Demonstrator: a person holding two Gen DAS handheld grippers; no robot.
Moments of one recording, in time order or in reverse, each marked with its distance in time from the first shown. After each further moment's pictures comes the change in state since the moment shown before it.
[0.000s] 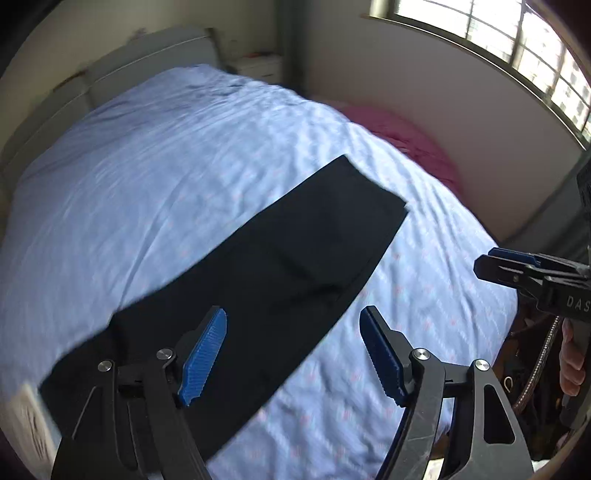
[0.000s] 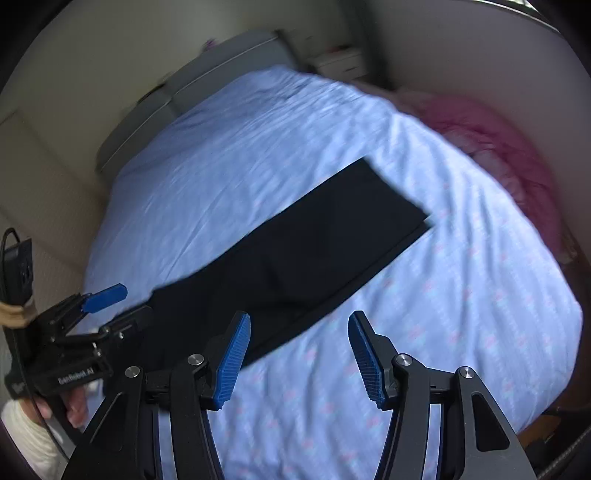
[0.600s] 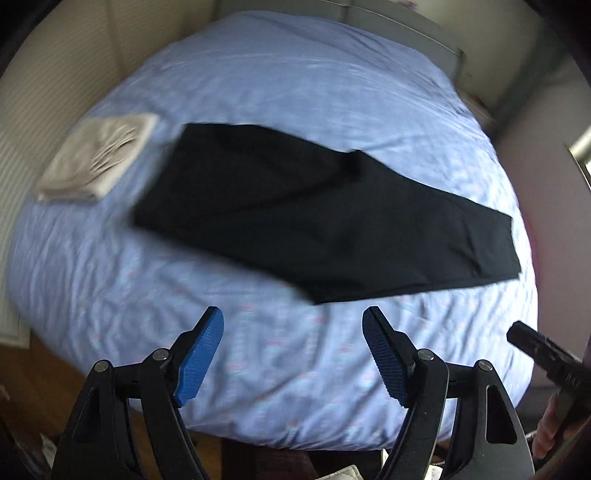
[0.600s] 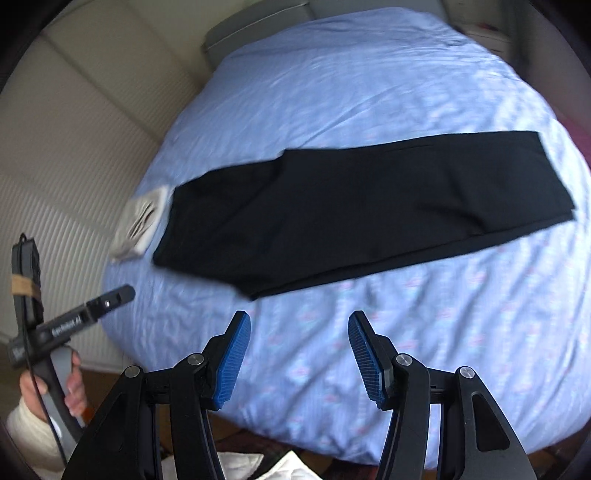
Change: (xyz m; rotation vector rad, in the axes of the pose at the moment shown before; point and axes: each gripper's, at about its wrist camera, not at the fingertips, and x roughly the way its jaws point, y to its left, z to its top) left arm -0.118 0.186 -0.258 -0.796 0.064 0.246; right arm 0.055 0.174 -0.135 -0.378 0.277 0.224
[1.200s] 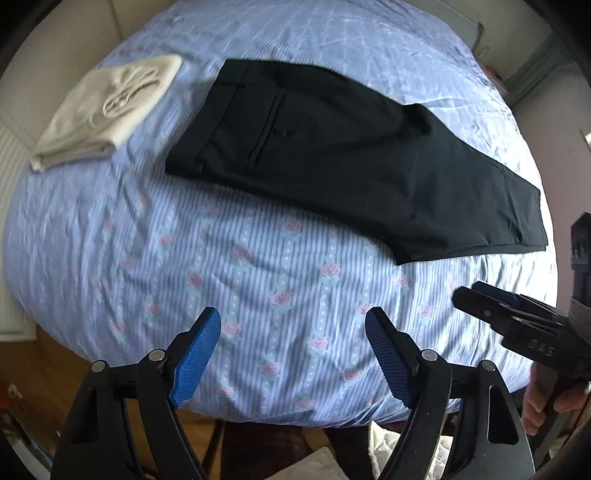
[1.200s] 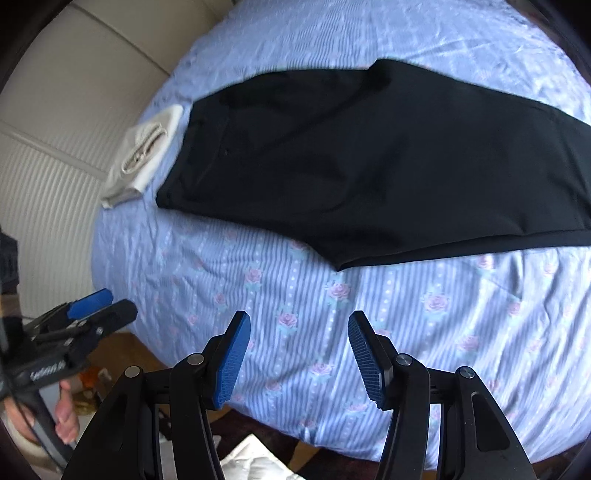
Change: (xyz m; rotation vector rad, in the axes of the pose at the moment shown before) left arm 0.062 0.090 -0.013 0.019 0.173 -0.002; right arm 0.163 0.101 -0.006 -0.063 0.242 -0.017
